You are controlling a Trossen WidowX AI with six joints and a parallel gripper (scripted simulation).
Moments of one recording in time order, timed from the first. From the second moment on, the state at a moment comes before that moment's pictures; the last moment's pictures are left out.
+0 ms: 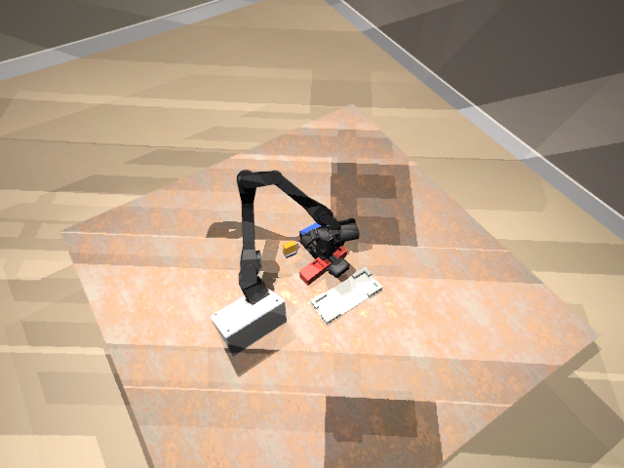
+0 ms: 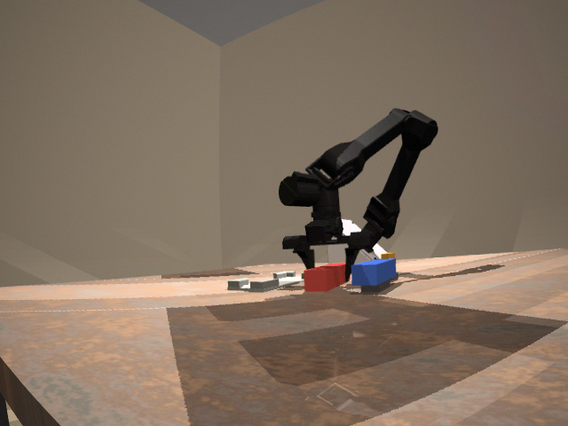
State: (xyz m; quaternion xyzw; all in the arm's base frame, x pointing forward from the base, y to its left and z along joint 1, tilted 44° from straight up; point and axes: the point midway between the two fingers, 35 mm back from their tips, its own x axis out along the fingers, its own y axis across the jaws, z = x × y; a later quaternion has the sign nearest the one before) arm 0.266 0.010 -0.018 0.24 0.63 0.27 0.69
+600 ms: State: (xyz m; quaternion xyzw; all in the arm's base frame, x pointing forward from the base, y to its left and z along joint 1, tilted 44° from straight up) arm 0.265 0.009 -0.015 0.25 0.63 0.27 0.68
